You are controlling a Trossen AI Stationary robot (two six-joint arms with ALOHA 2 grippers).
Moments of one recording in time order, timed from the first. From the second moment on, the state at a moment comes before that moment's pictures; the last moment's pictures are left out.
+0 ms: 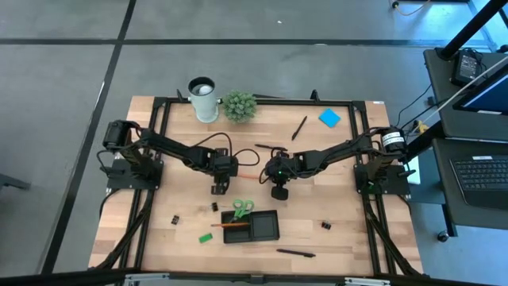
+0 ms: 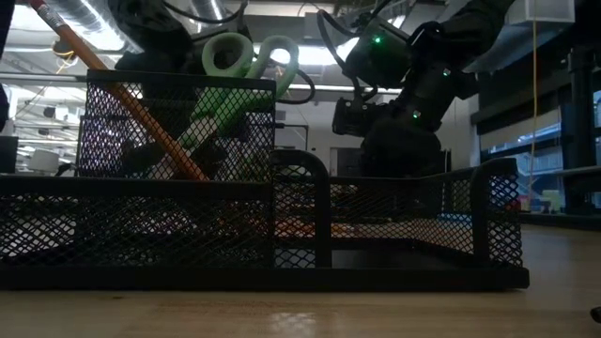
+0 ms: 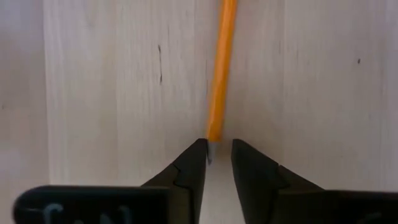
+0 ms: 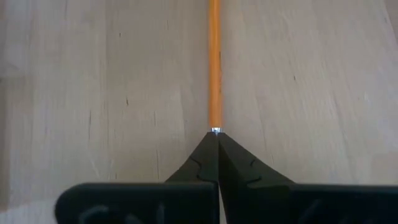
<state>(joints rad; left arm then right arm) 0.00 1.68 0.82 -0.36 -0.15 0.02 0.04 1.81 0.92 -0.10 0.05 0.15</state>
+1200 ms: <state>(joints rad) 0.00 1.73 0.83 -0.36 -0.10 -0.01 0.04 1.81 0.93 -0.09 0.06 0.02</state>
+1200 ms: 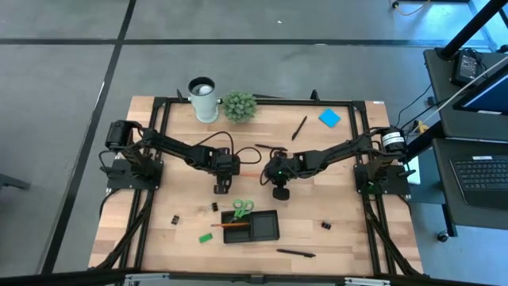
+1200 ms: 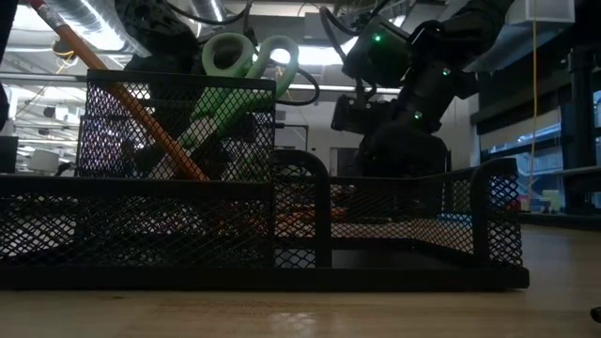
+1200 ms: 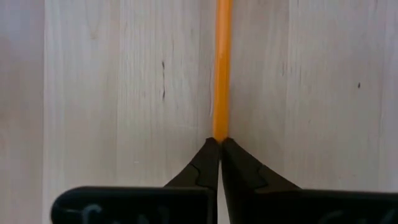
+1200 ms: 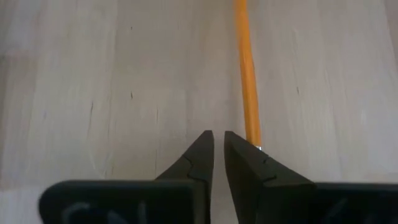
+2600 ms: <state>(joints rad) 0.00 1.73 0.83 -0.36 -0.09 -0.02 0.04 1.81 0.93 -0.07 0.15 0.00</state>
